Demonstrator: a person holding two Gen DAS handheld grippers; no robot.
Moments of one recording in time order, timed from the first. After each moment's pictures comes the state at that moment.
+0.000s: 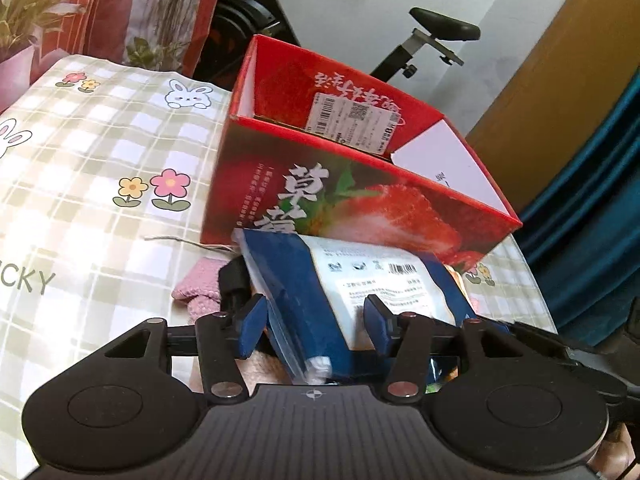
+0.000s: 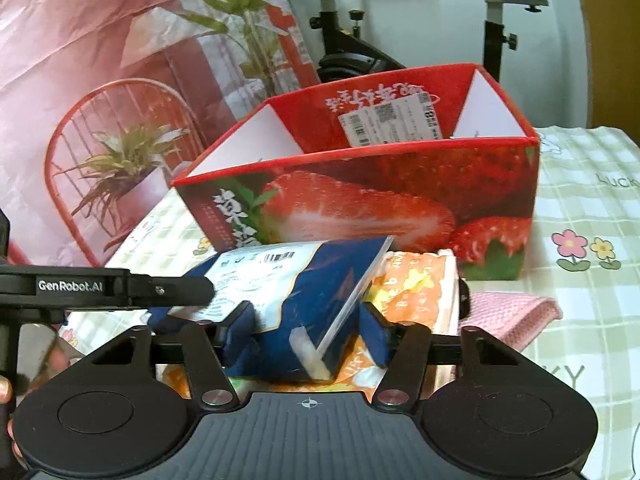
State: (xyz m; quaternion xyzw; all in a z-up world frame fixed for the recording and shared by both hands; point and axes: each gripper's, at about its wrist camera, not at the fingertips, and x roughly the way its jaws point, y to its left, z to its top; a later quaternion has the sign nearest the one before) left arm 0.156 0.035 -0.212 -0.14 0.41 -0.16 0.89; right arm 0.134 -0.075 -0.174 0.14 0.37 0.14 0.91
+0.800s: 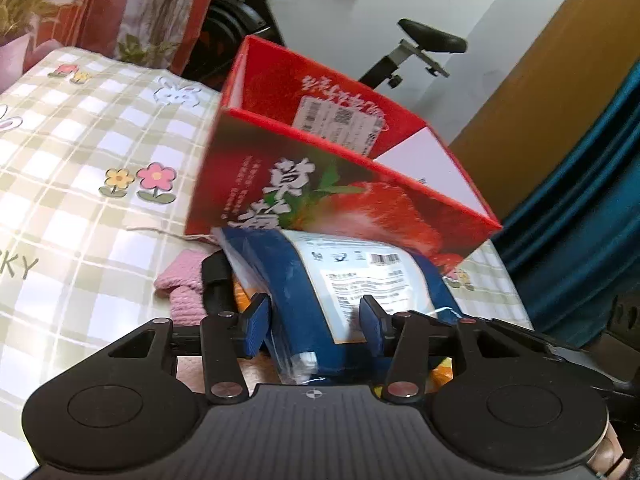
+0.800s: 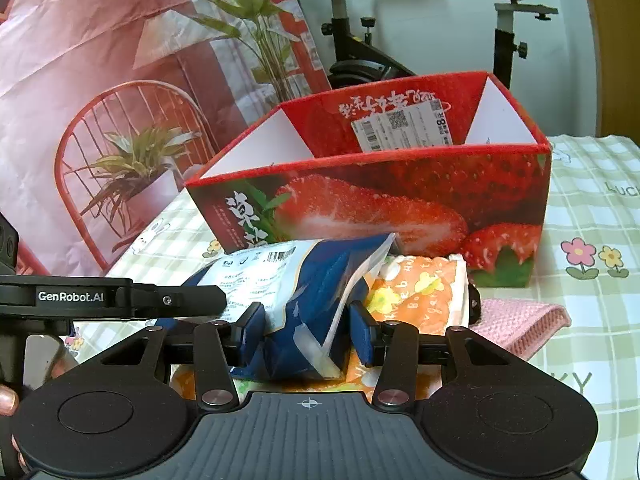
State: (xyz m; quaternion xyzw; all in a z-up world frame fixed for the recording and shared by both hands) left arm 0.147 0.039 -0.216 -0.16 0.39 -0.18 0.89; right arm 0.131 -0.073 -0.171 0.14 0.35 0.15 0.91
